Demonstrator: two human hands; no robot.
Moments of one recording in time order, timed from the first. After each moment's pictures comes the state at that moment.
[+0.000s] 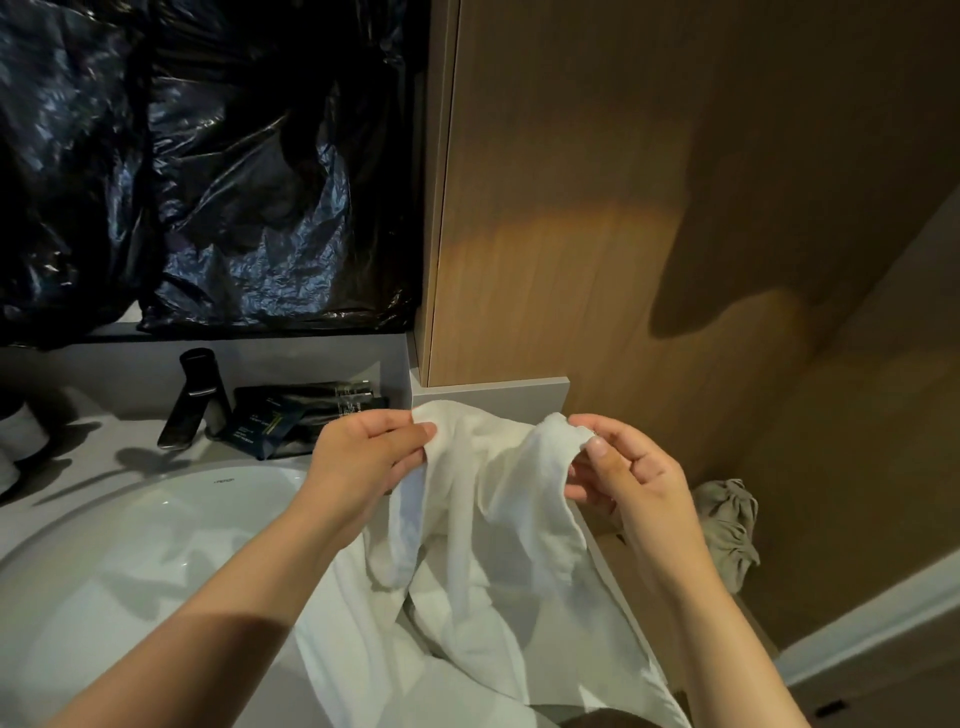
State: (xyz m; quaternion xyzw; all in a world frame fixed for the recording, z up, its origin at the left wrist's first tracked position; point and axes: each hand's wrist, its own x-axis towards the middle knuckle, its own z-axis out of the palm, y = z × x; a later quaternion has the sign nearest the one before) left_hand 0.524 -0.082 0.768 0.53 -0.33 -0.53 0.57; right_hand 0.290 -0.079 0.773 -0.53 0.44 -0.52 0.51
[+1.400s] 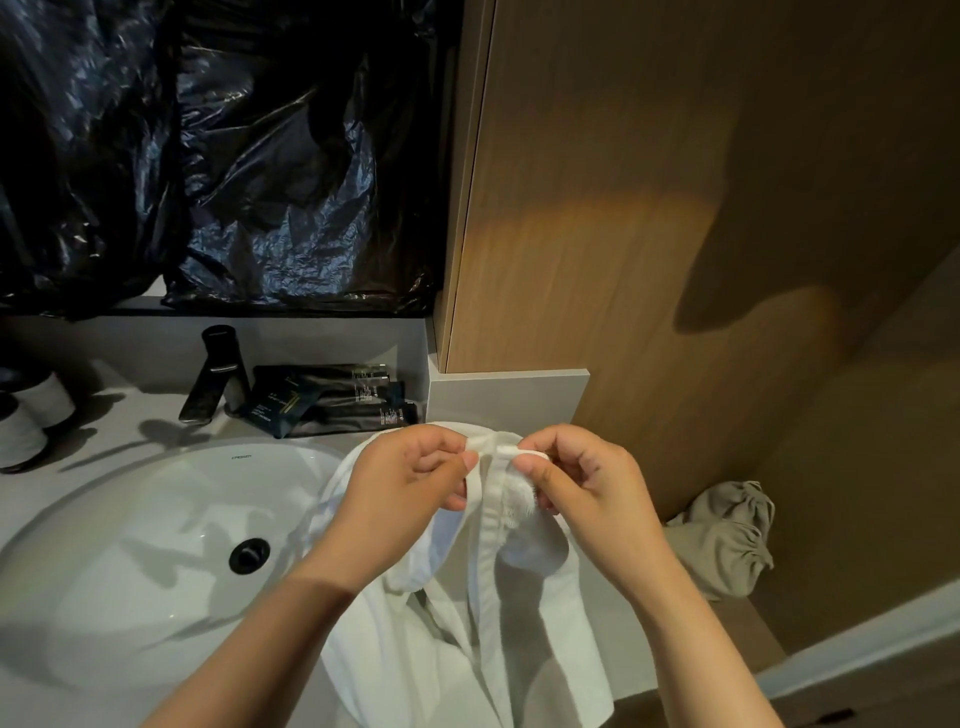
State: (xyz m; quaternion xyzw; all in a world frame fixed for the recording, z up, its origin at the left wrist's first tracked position) left_hand 0.509 -0.055 0.756 0.55 -0.51 -0.41 0.52; right_hand 0.327 -0.080 0.770 -0.73 0.42 -0.40 0.36
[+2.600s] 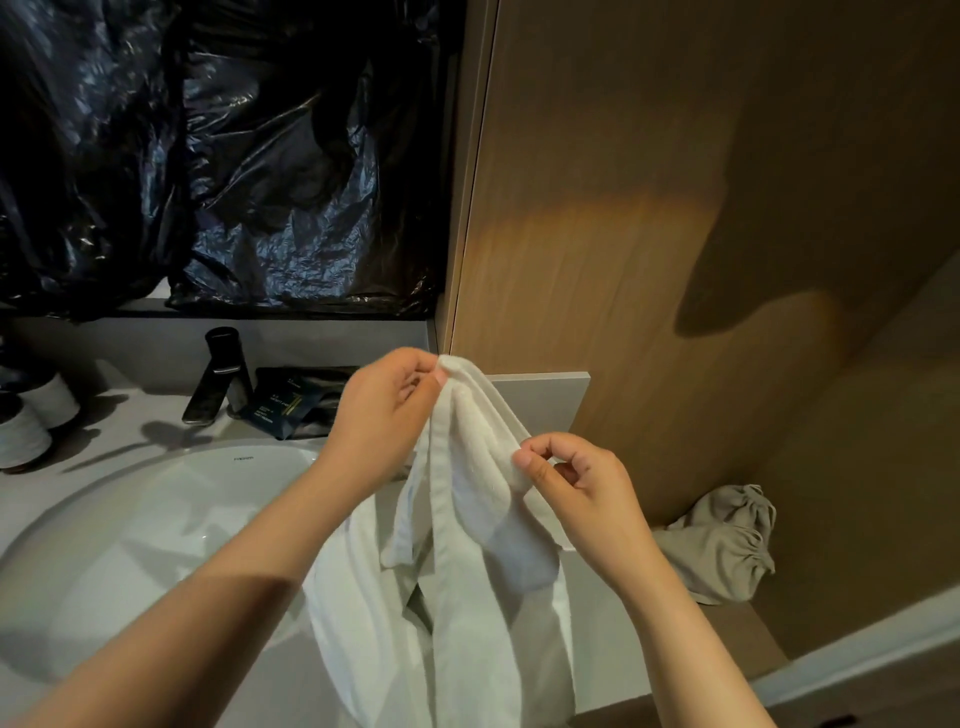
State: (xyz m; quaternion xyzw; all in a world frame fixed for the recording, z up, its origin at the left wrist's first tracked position) left_hand 0.534 -0.095 0.777 0.59 -0.59 -0.21 0.52; right_hand 0.327 -0.087 0.757 -0.71 0.45 -0.39 0.38
